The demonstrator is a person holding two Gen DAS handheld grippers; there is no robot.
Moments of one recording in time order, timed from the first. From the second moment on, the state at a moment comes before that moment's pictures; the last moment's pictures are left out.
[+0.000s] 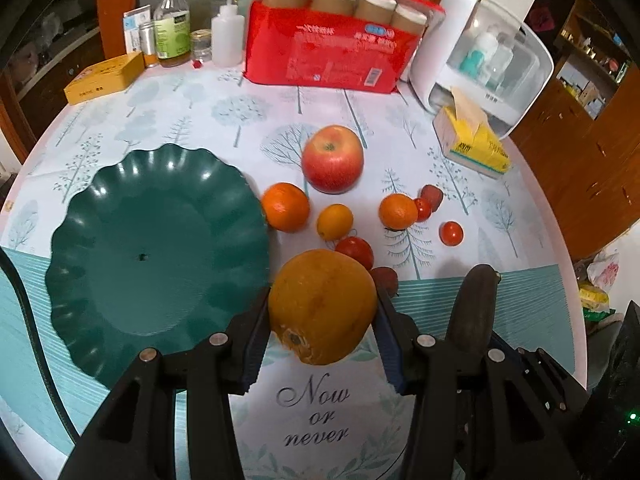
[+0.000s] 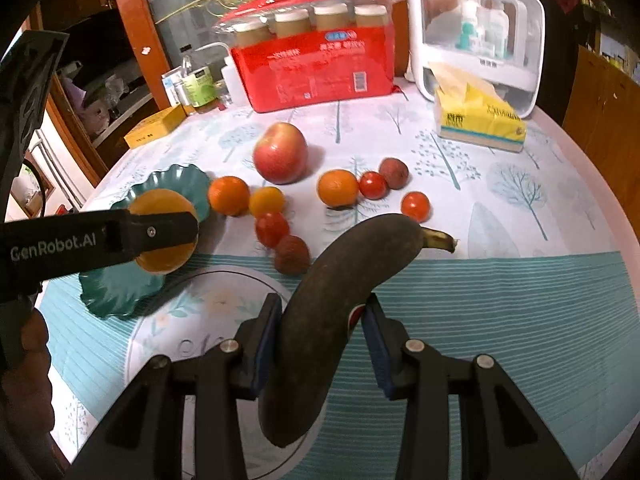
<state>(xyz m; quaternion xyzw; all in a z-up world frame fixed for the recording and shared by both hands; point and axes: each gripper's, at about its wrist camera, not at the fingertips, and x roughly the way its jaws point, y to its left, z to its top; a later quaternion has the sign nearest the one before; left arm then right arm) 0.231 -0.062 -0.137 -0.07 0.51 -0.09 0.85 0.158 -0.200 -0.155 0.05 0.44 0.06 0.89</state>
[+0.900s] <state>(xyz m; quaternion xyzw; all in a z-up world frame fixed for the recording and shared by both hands) 0.220 0.109 -0.126 -0.06 0.50 -0.08 0.86 0.165 -0.063 -0.133 0.05 0.42 0.05 0.91</state>
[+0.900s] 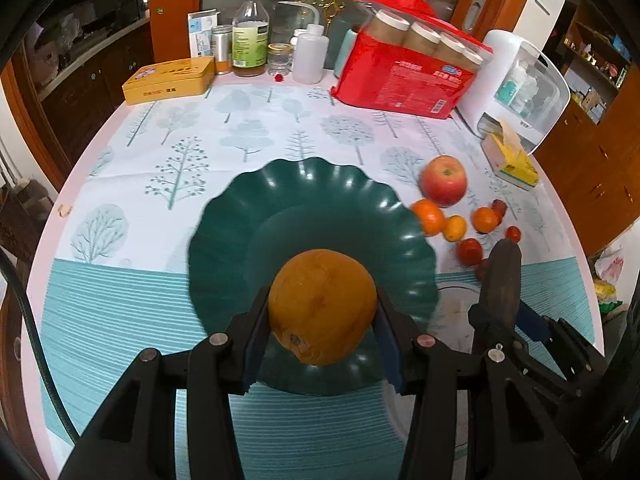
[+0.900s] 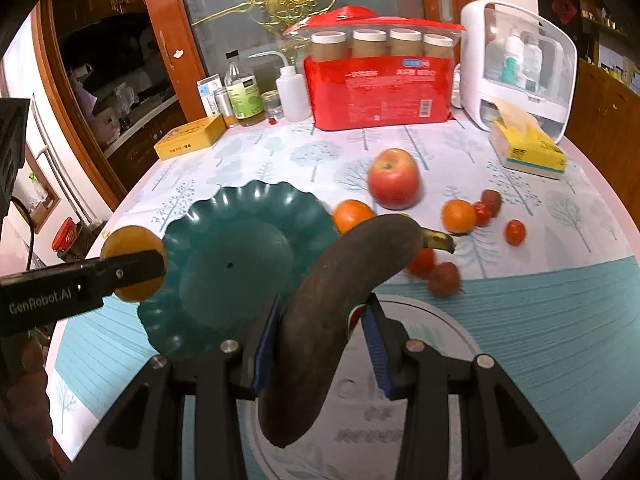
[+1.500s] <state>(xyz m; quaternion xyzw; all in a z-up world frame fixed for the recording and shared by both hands) 0.252 0.157 -0.168 -0.03 0.53 -0.15 0.83 0.204 0.022 -0.165 0.04 0.42 0.05 0.90</state>
